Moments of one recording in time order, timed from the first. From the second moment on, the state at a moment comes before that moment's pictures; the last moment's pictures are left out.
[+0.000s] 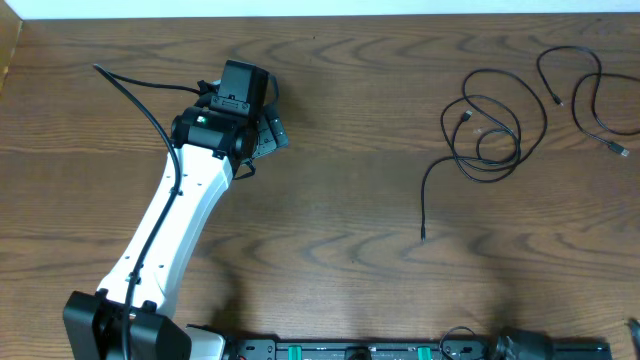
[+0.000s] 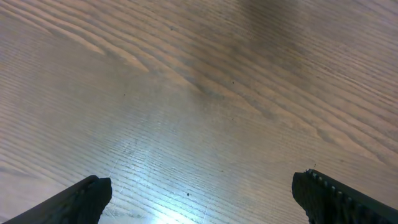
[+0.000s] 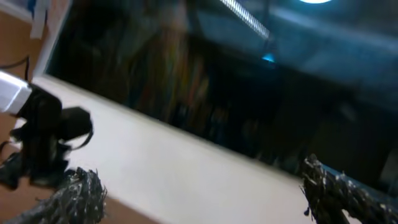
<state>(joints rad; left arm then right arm) -0.27 1.55 1.37 -0.98 -0.22 -0.62 -0.21 0.02 1.12 -0.63 -0.53 -0.16</state>
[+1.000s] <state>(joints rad) -0.27 1.55 1.37 -0.98 -0.22 -0.62 -0.21 0.02 0.56 -0.41 -0.42 0.08</state>
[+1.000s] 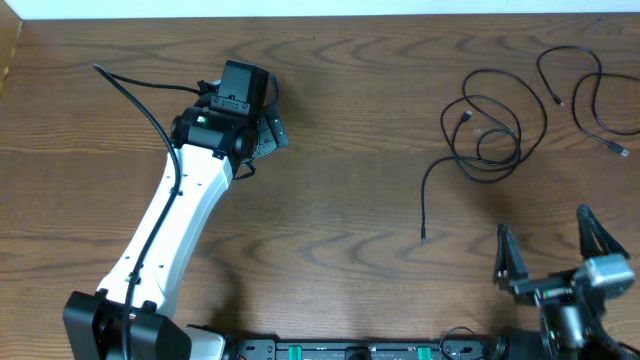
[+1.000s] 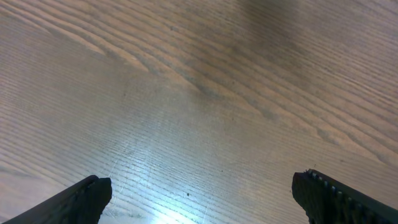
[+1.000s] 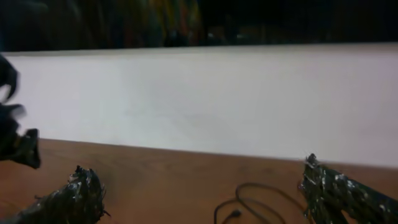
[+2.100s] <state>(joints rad) -0.27 1.55 1.37 -0.98 -0.22 -0.62 -0.21 0.01 0.01 0.04 -0.16 0.35</state>
